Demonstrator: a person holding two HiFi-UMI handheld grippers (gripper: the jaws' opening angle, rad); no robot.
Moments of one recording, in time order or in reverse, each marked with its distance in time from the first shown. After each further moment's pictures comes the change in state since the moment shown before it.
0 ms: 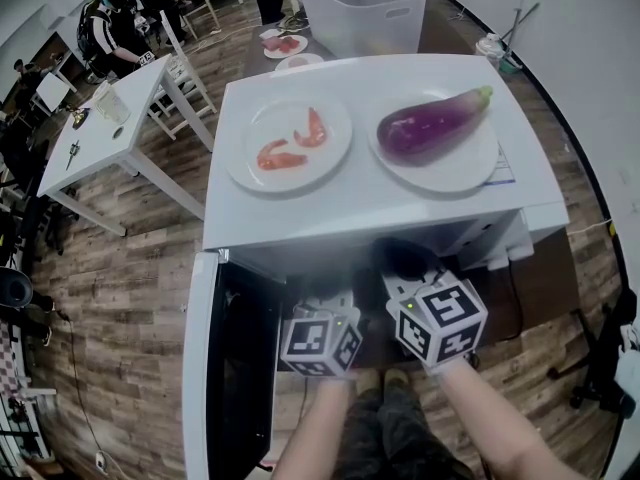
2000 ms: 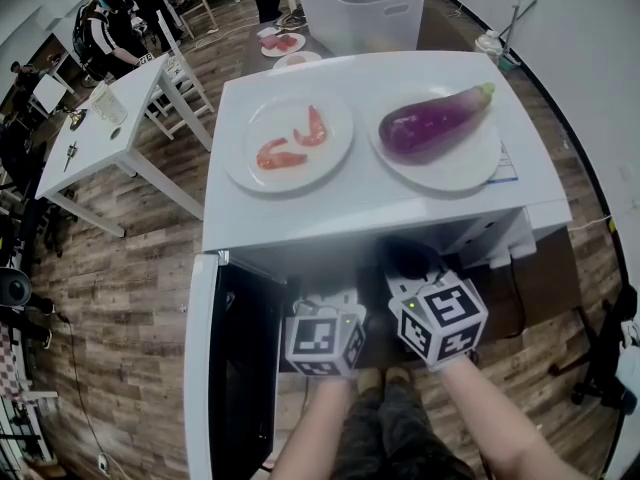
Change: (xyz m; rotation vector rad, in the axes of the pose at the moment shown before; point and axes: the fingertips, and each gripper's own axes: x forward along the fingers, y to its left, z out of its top) left arm 0.004 -0.004 0.006 0.124 0.033 -0.002; right arm 0.002 -0.007 -0.005 -0.015 -0.012 -0.027
